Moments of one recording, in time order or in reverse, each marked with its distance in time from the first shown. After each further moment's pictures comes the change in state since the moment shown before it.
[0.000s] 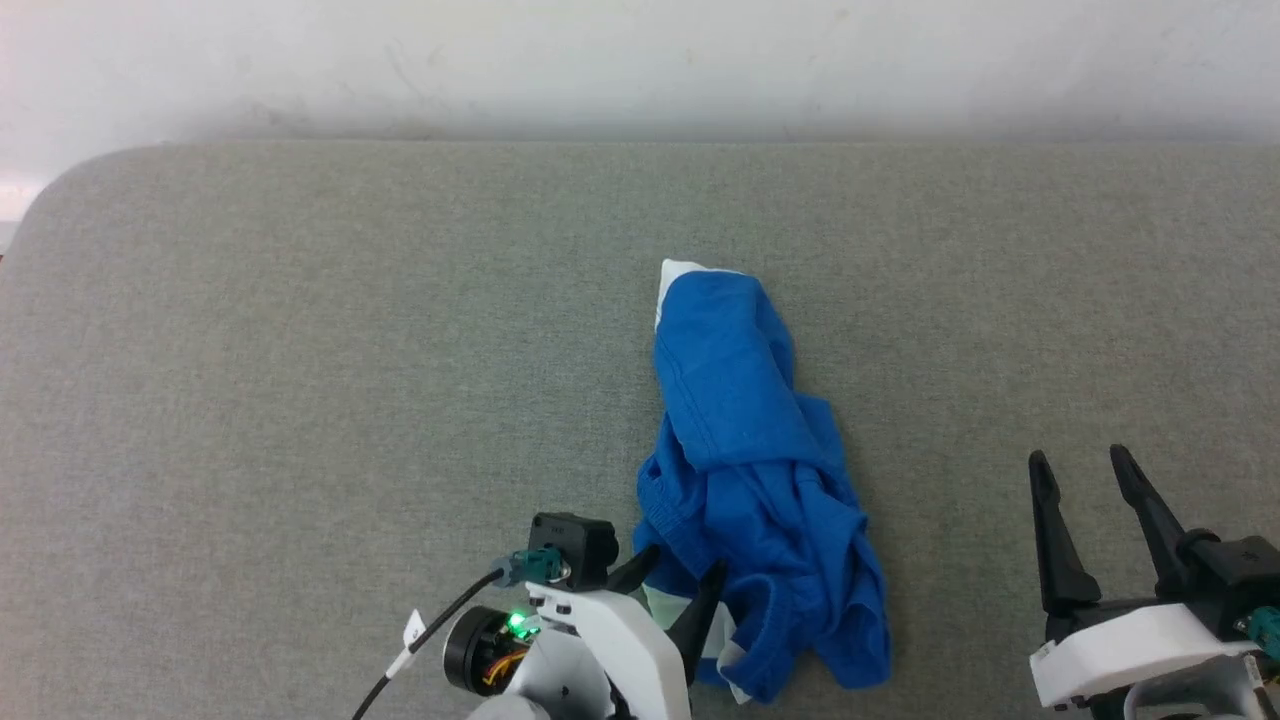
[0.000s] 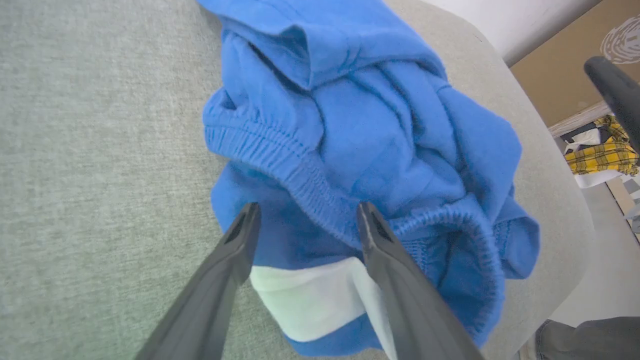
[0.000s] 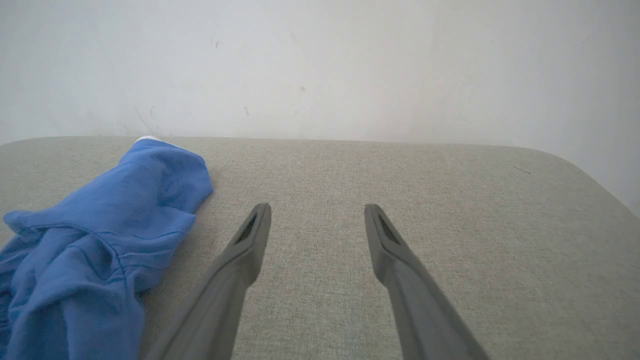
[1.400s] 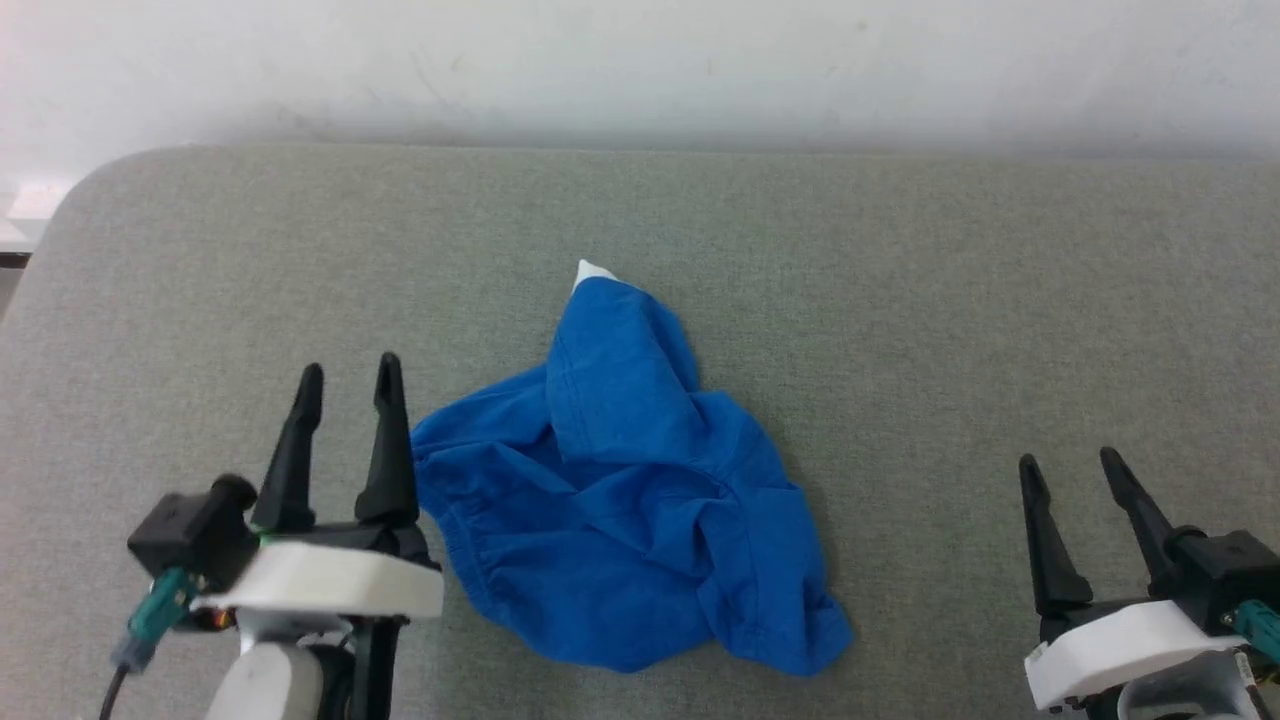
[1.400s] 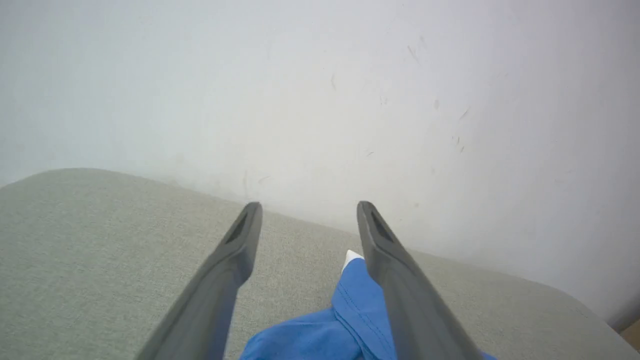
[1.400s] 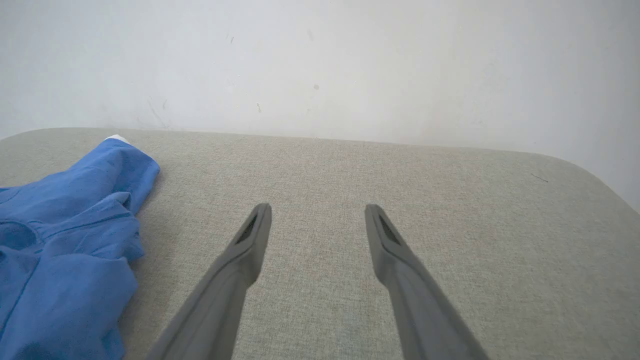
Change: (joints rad) left arm 0.003 0.100 0.380 -0.105 -0.049 0.001 -0.501; right arm -0.003 0.000 0.008 -0.006 -0.016 0.000 0.031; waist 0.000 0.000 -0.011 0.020
